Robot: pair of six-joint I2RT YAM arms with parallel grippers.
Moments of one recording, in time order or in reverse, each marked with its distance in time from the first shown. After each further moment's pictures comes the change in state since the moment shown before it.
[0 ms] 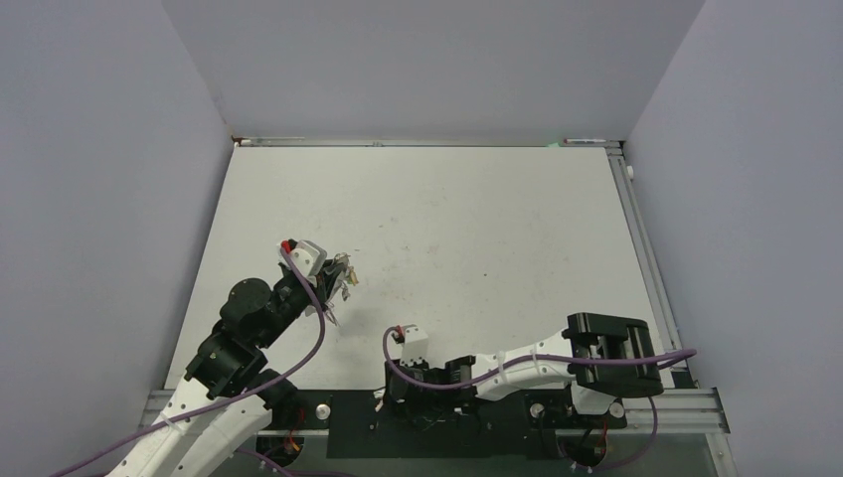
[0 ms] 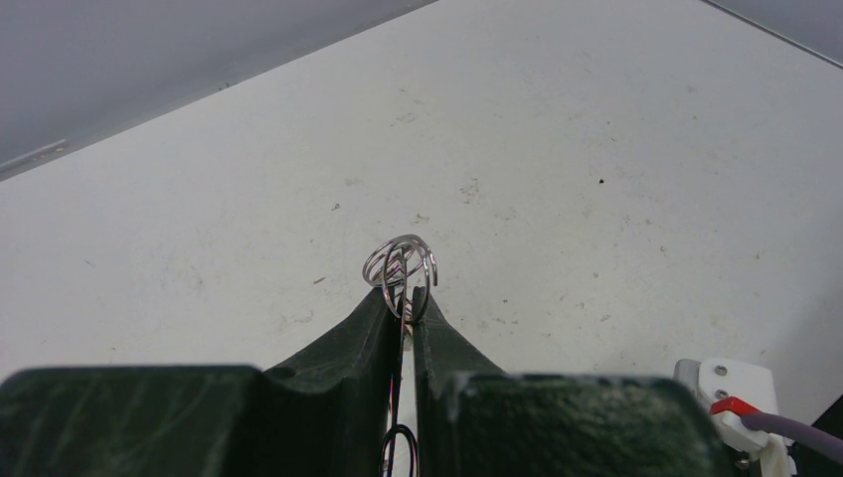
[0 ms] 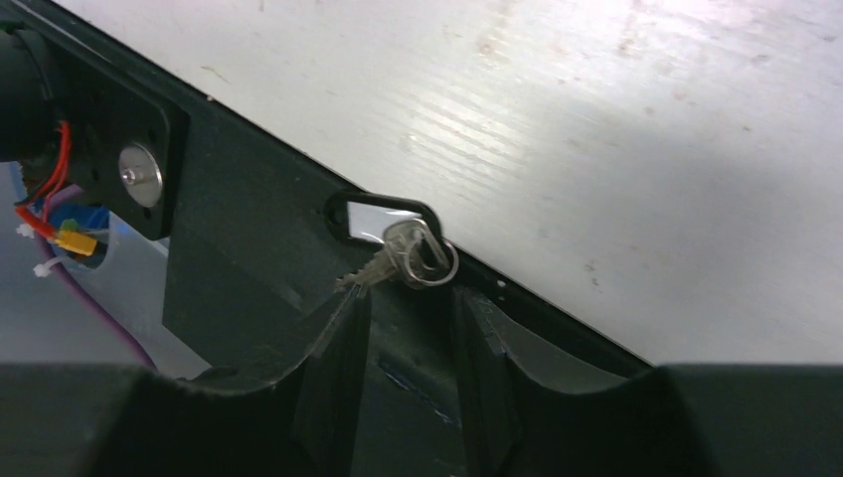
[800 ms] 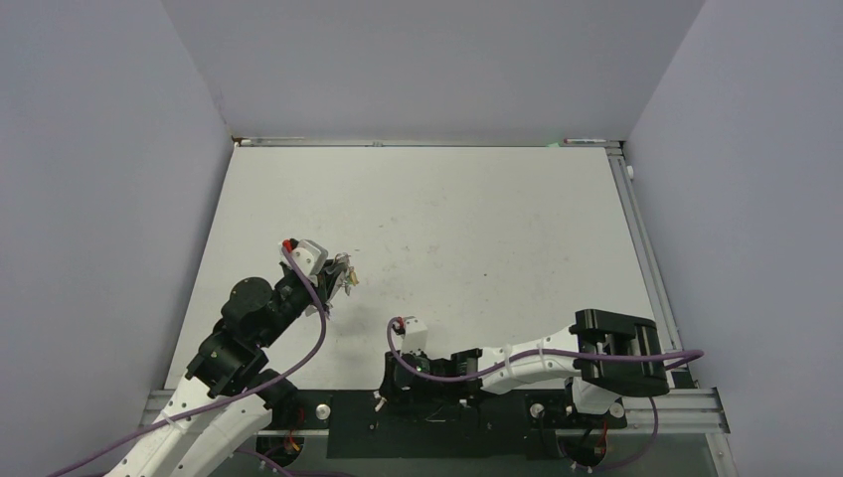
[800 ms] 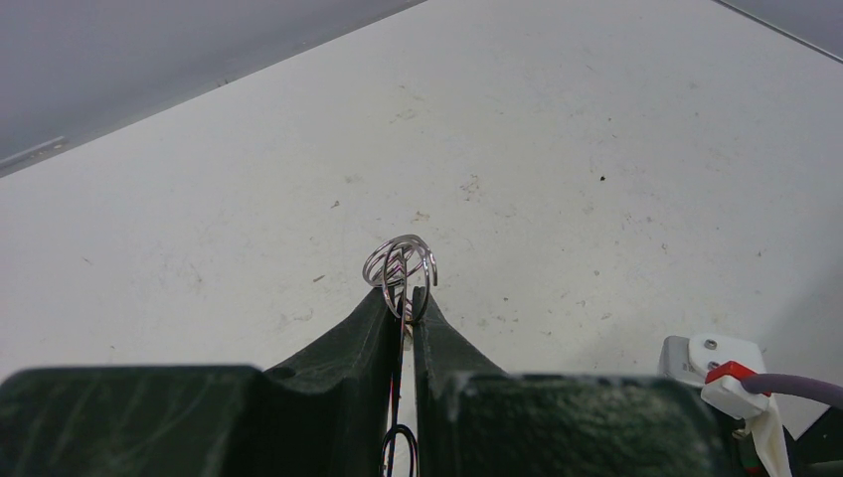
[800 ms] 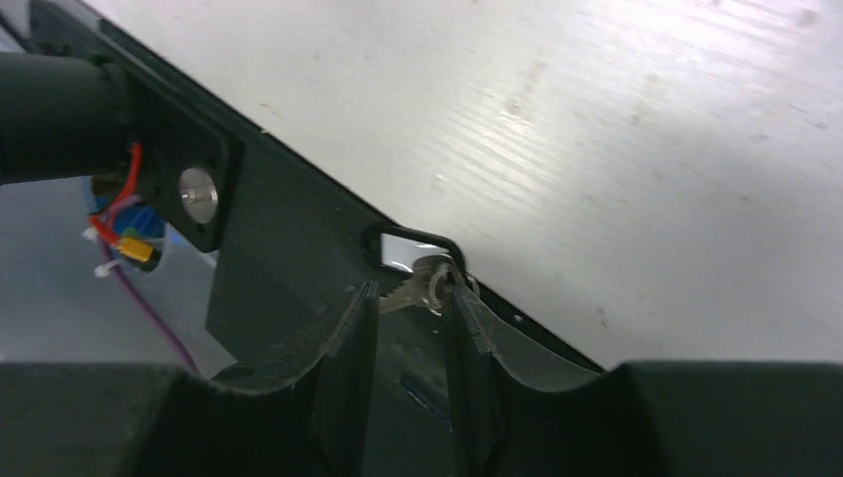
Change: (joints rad) left arm 0.000 0.008 0.000 0.000 0.000 0.000; right arm -0.043 -0.023 -0.015 0.064 -0.030 -0.047
